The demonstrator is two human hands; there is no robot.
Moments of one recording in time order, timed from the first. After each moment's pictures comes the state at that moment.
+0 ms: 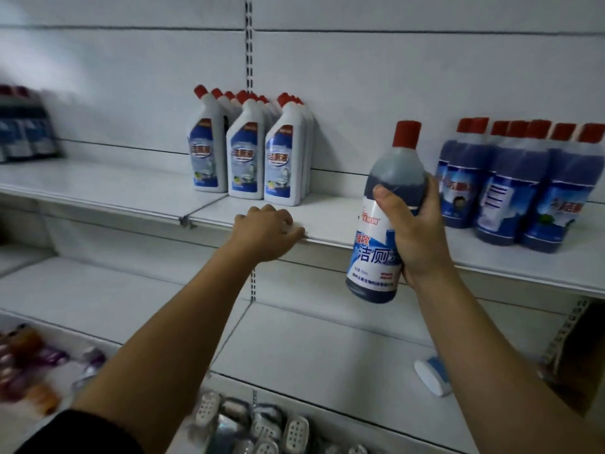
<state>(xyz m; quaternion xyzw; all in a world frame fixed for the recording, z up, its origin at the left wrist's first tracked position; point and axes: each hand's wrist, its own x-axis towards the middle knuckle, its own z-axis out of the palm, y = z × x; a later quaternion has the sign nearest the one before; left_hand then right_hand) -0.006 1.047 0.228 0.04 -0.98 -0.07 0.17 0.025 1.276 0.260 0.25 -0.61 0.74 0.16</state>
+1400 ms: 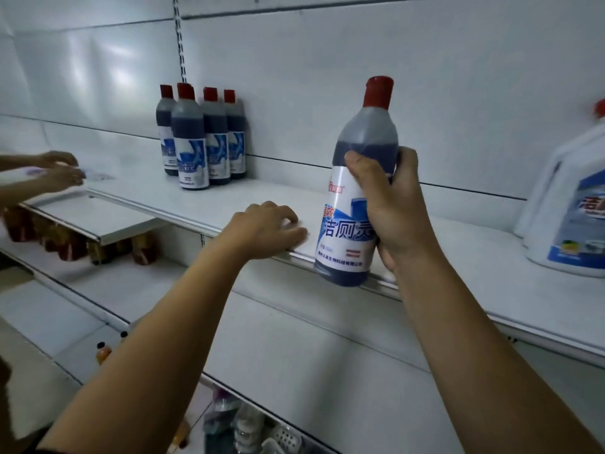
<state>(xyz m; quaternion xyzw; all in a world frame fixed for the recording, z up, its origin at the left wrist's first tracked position) -0.027 0.415 0.233 0.11 -0.98 -0.11 0.14 -0.030 0.620 0.287 0.29 -0.59 0.75 0.04</state>
